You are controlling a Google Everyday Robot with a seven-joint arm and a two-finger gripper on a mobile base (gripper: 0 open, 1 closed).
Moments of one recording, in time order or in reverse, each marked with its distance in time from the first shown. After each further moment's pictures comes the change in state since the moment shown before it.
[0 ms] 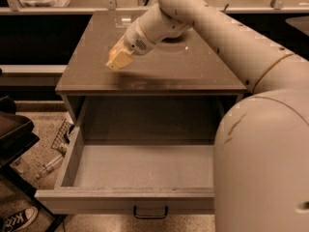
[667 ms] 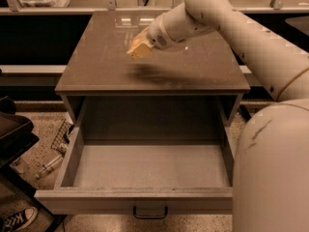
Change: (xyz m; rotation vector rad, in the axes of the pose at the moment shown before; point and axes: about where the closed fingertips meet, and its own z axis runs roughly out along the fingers) arm 0.032 -0.055 -0.049 0.212 -0.058 0.051
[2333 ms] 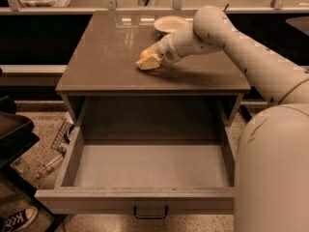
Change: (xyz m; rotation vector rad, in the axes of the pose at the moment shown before) arm 0.066 -0.016 0.017 0.017 -0.011 0.115
